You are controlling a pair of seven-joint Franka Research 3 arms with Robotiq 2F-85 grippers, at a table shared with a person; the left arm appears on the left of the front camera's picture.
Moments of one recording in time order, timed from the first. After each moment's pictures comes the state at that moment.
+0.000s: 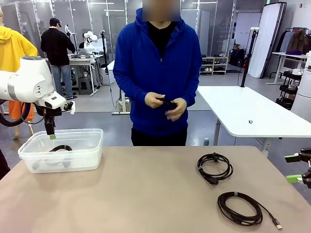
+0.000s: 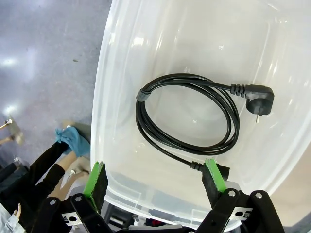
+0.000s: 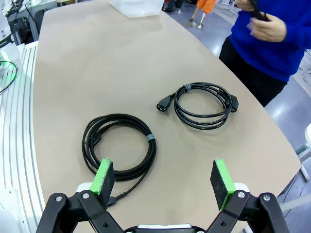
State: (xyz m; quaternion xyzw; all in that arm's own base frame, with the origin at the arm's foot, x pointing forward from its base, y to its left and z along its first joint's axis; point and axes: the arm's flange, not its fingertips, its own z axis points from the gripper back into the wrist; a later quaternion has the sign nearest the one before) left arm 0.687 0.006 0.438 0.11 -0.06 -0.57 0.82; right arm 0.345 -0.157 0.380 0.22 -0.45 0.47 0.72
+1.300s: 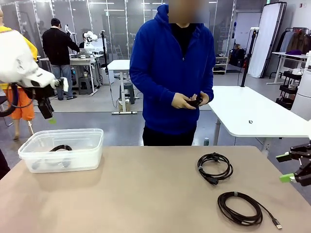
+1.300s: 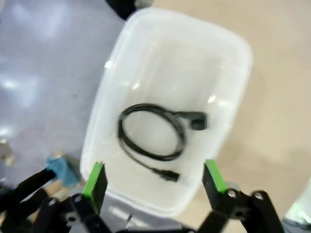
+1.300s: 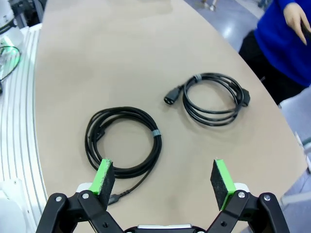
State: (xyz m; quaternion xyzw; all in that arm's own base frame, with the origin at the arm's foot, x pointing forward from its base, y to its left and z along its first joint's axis) left arm 0.609 0.005 0.540 0.01 -0.17 -0.53 0.83; right arm 0.363 -0.129 0.399 0.19 -0.39 0.50 0.75
